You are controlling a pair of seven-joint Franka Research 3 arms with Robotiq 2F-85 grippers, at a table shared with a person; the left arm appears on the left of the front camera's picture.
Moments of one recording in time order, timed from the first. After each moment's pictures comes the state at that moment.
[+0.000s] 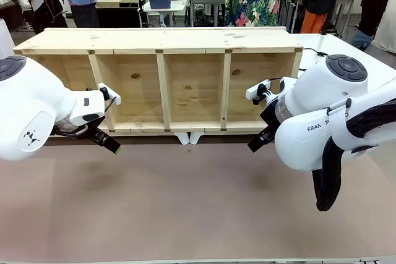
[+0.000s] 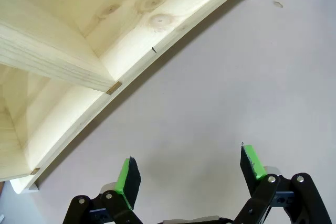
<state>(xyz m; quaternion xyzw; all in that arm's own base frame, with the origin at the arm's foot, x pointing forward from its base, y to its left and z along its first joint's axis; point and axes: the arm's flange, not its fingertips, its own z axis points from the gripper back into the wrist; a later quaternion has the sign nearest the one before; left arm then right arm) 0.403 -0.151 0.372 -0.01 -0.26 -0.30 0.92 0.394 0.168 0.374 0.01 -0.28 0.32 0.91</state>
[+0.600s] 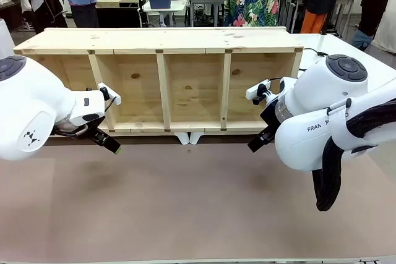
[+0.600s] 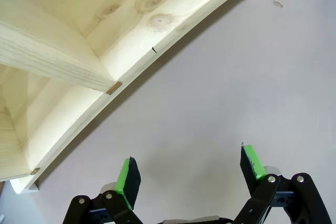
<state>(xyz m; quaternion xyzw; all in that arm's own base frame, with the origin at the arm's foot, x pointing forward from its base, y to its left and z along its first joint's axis) 0.403 -0.150 0.372 -0.01 -0.26 -0.30 0.92 0.394 0.168 0.374 0.01 -0.28 0.32 0.91</state>
